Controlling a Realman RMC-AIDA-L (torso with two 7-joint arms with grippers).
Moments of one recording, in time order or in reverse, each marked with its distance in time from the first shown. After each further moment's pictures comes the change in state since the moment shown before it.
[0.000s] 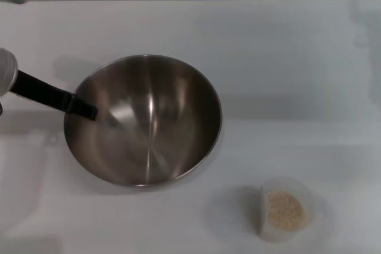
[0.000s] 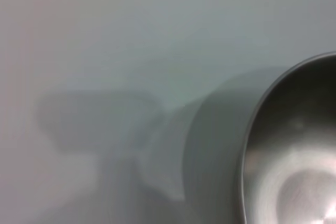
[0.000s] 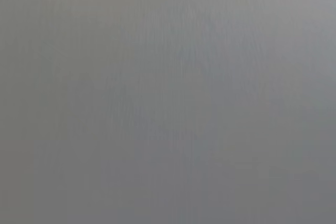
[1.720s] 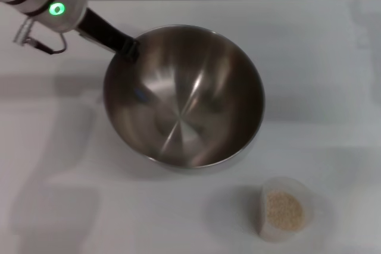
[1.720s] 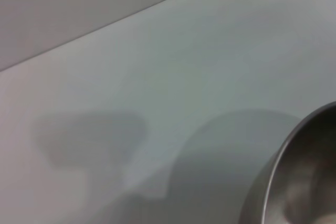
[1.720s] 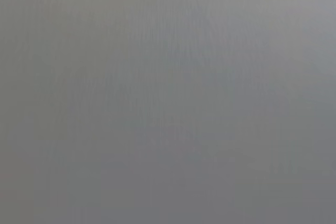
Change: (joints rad) left arm -0.332 -0.006 -0.034 0.243 0.017 0.083 0.023; right arm -0.010 0.002 0.001 0.001 0.000 0.000 0.008
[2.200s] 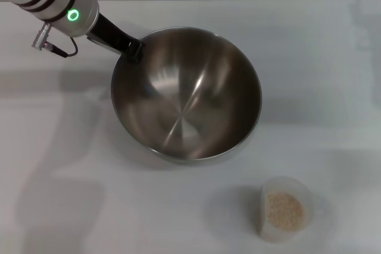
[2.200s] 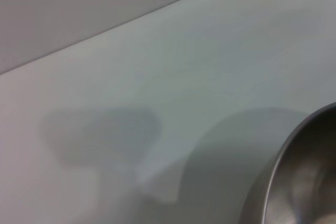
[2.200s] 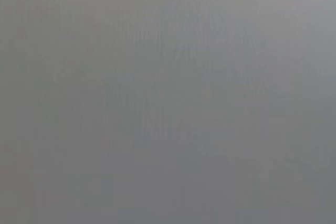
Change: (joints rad) left arm -0.059 0.006 0.014 0.194 0.010 0.159 0.003; right arm -0.010 0.006 0.000 0.003 0.000 -0.008 0.001
